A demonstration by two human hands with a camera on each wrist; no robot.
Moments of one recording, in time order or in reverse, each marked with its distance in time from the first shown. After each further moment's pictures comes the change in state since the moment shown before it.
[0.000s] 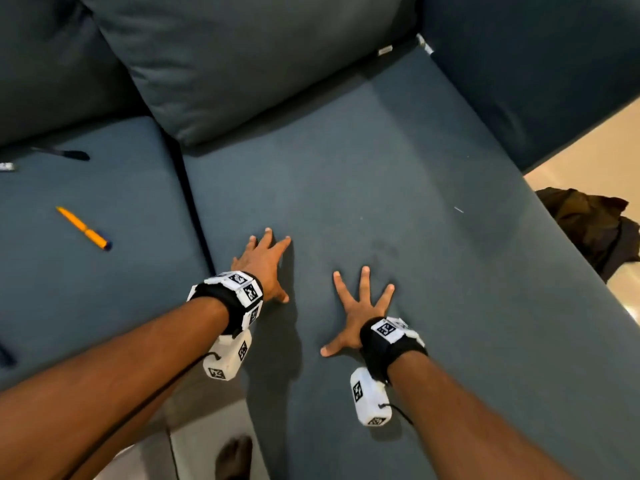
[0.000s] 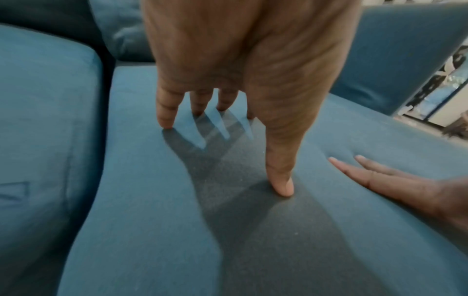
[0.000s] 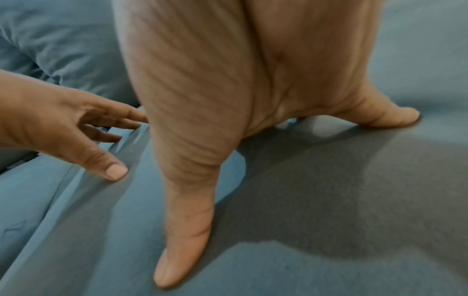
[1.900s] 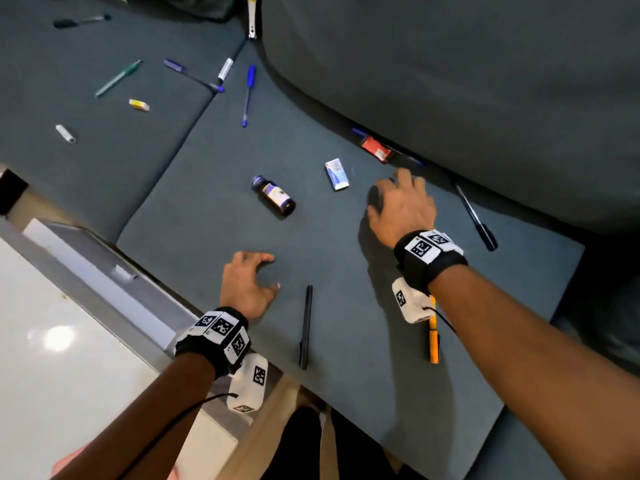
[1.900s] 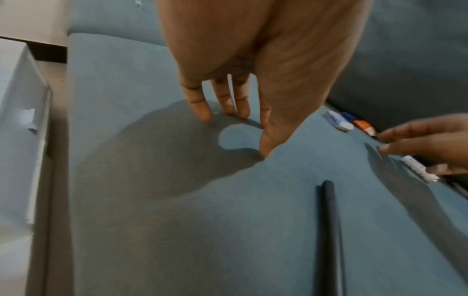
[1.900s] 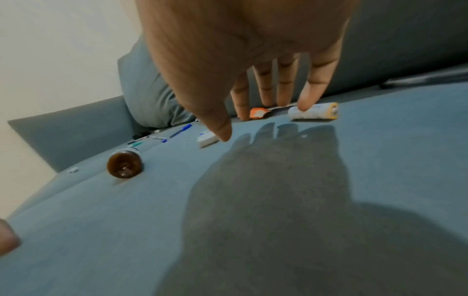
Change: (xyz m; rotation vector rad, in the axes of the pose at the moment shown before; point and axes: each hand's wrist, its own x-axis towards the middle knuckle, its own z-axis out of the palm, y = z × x) left_hand -0.158 -0.499 0.011 -0.881 0.649 -0.987; right_hand 0.123 -0.682 -0.028 -0.561 0.454 -0.973
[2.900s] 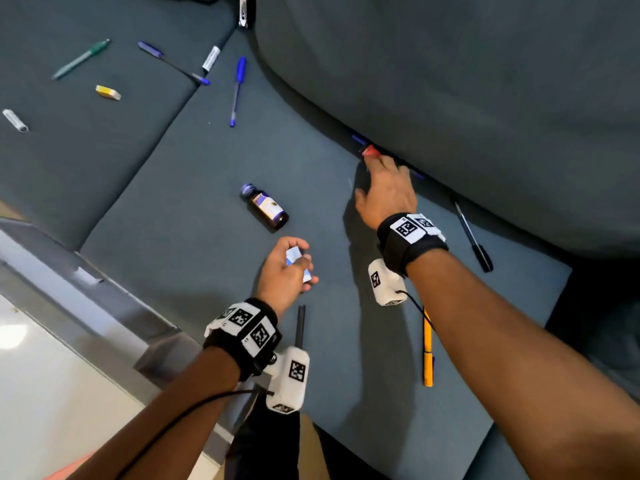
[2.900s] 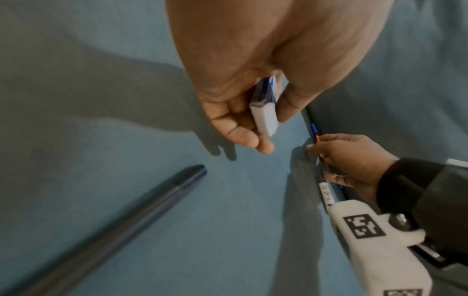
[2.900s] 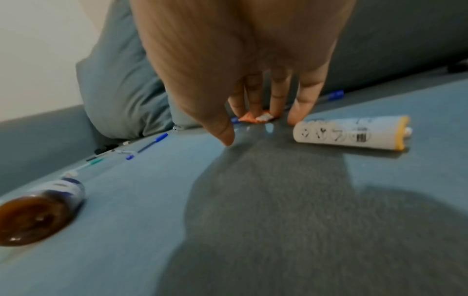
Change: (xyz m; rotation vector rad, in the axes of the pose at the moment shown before) left_hand 0.034 0.080 0.020 -0.923 -0.204 -0.310; right_hand 0.065 -0.023 0.005 0.121 0.002 0.000
